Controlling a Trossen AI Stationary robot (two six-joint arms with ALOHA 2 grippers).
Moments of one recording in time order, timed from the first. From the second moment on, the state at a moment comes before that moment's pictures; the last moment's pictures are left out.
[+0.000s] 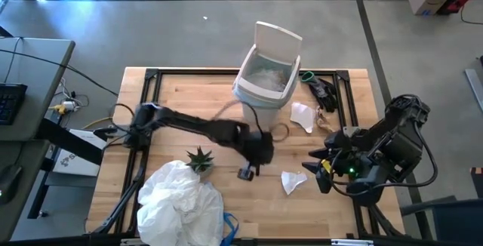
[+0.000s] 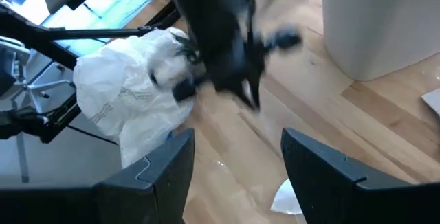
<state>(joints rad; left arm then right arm) -0.15 2.03 1.79 -0.72 0.10 0.19 0.83 1.53 1.92 -1.48 0.73 1.47</state>
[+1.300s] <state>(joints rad) 0.38 1.79 1.93 -0.71 0.23 0.21 0.86 2.02 1.92 -1.57 0.34 1.76</state>
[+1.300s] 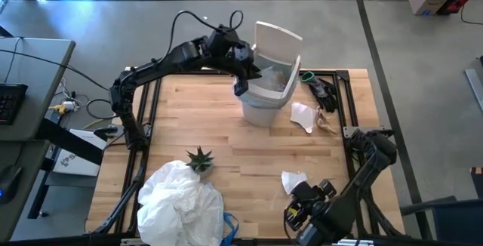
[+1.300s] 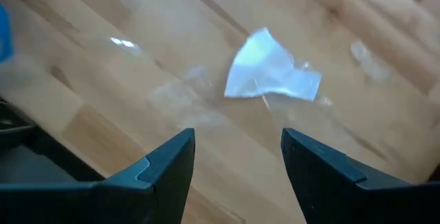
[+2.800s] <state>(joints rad) 0.36 1.73 1.98 -0.79 0.32 0.13 0.77 1.81 1.07 -0.90 0.07 2.20</state>
